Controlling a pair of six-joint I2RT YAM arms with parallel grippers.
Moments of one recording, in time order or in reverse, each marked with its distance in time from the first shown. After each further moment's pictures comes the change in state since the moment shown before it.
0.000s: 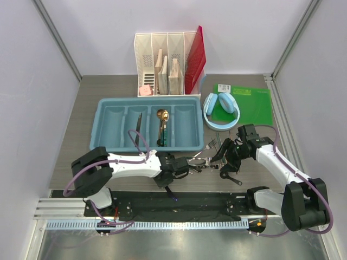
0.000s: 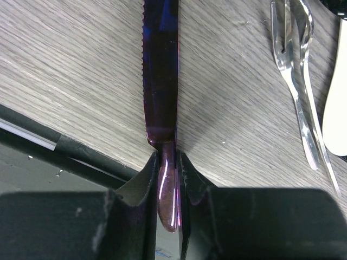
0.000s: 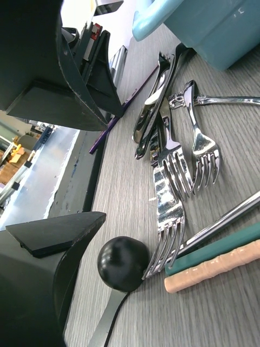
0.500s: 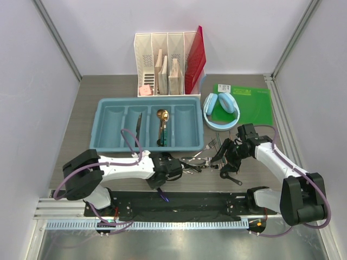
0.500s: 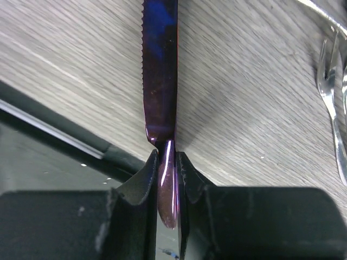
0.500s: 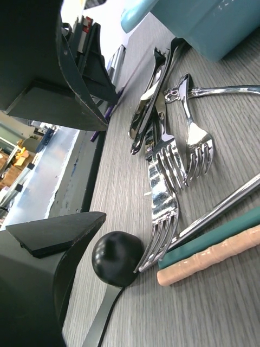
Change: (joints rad) left arm 0.003 -0.094 -0.066 -0.065 -0.039 -0.009; right arm -0.013 0.045 0.004 0.006 -0.005 -0.010
